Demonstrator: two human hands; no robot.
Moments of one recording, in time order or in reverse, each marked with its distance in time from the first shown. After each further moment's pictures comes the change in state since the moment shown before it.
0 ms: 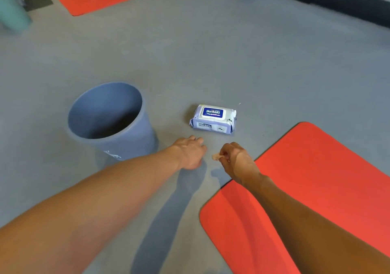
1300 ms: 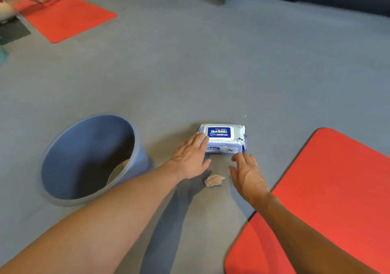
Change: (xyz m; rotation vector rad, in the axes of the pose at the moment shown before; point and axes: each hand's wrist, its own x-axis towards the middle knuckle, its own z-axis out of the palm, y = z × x) left_hand 0.096 -0.079 0.029 -0.203 0.348 0.032; right_hand 0.069 0.031 0.067 -0.002 0.286 0.097
